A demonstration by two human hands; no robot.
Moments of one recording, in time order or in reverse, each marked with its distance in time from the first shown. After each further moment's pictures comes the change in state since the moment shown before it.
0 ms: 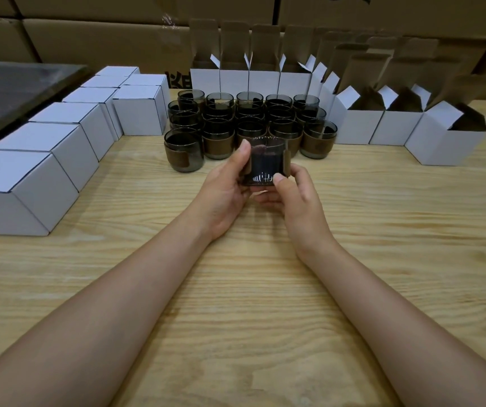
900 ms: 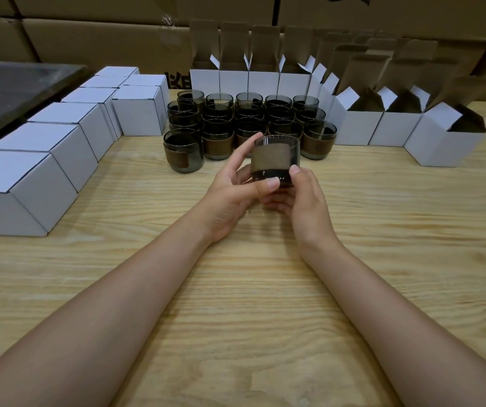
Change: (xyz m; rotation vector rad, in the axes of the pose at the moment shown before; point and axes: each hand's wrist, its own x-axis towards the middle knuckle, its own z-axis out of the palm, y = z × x) left_hand -0.002 -0.005 -0.004 0.044 -0.140 0.023; right_hand 0.004 -0.004 -0.003 0.040 0.115 0.080
